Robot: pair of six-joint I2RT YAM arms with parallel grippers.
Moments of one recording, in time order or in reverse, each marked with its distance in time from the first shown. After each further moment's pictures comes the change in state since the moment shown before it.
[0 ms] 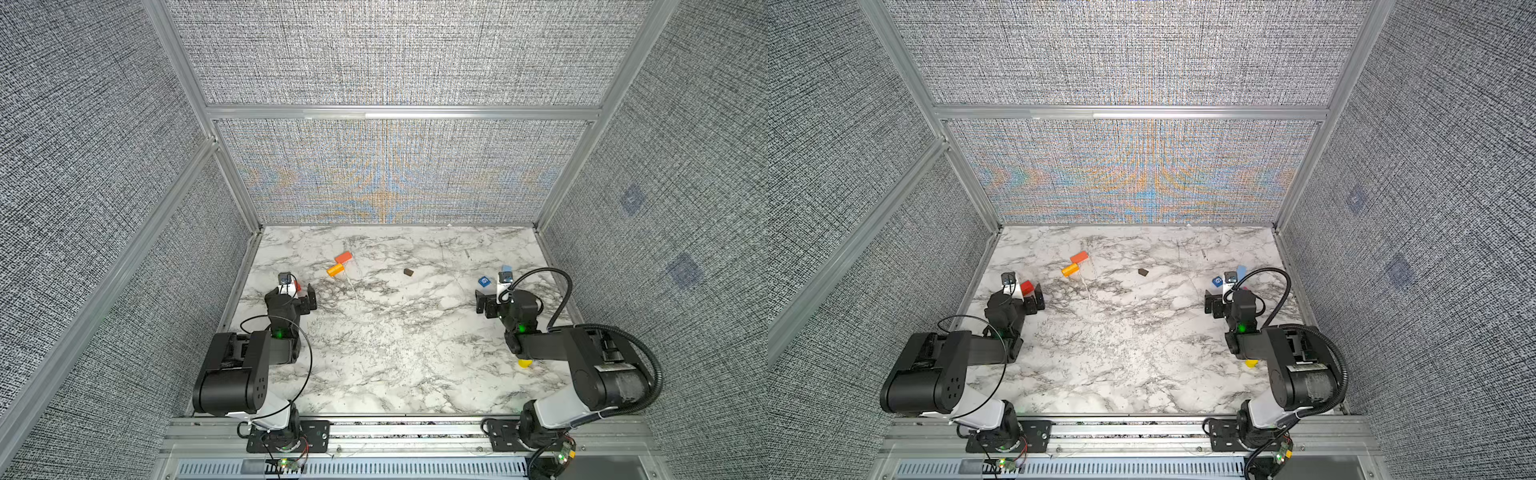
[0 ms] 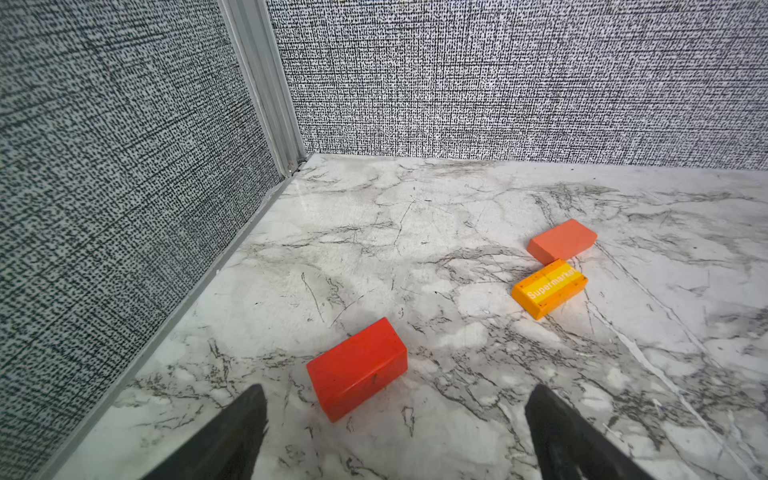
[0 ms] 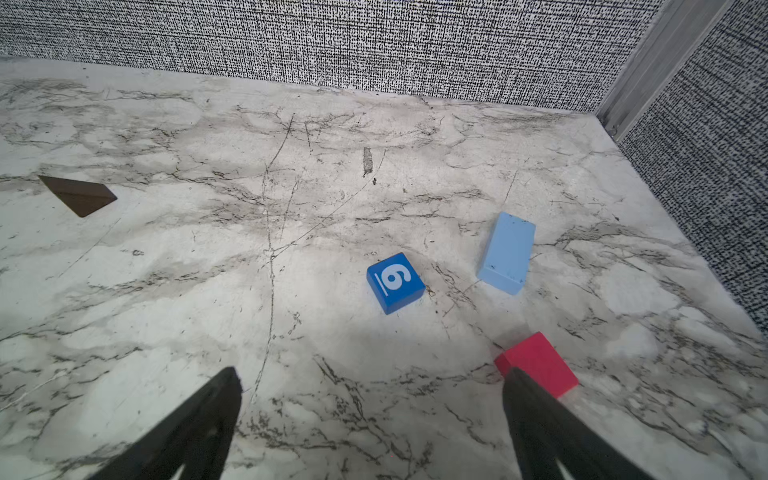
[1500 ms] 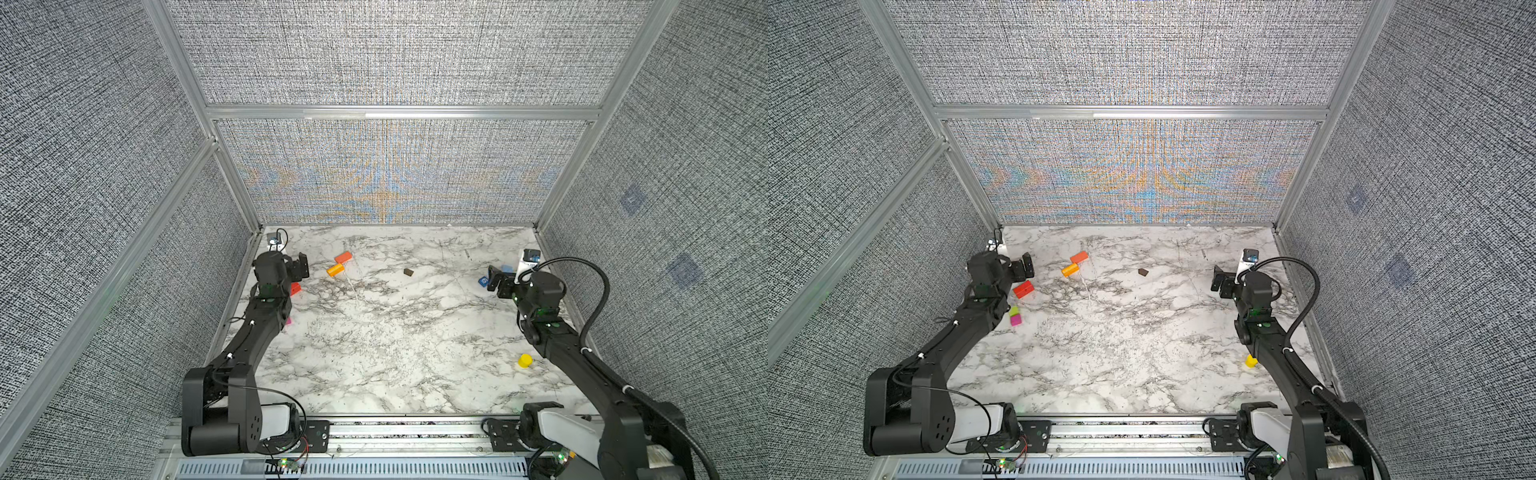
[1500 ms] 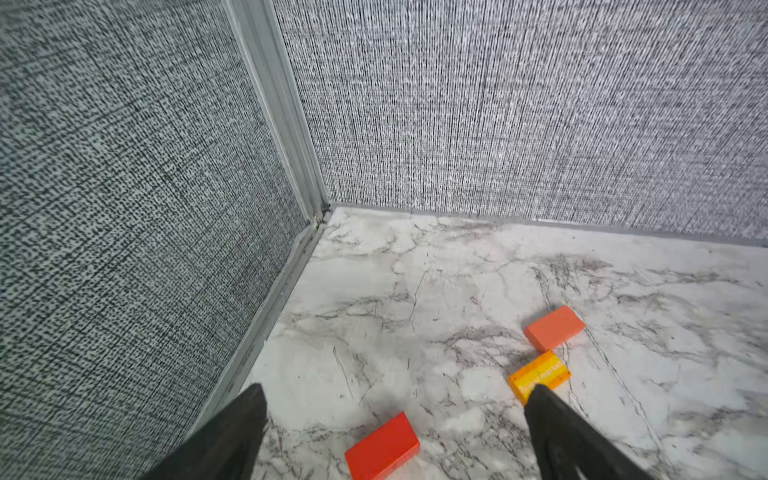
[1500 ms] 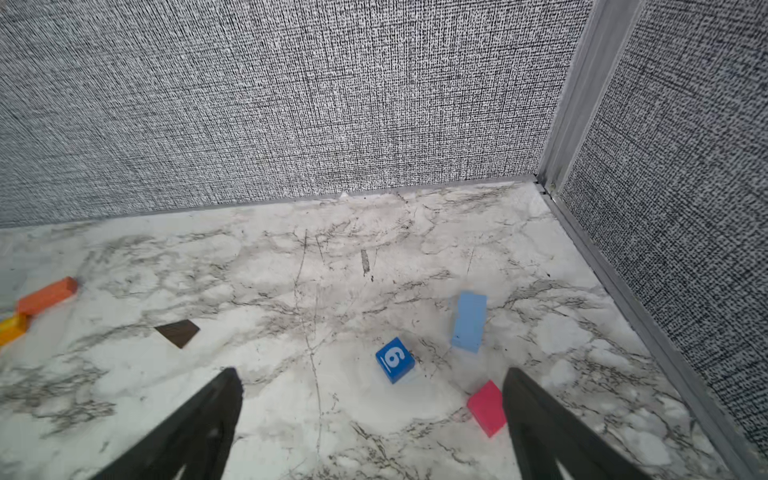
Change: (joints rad) left arm 0.000 -0.200 0.532 -0.853 -0.023 -0.004; right arm 0.021 -0.442 0.236 -0.569 0.051 0.197
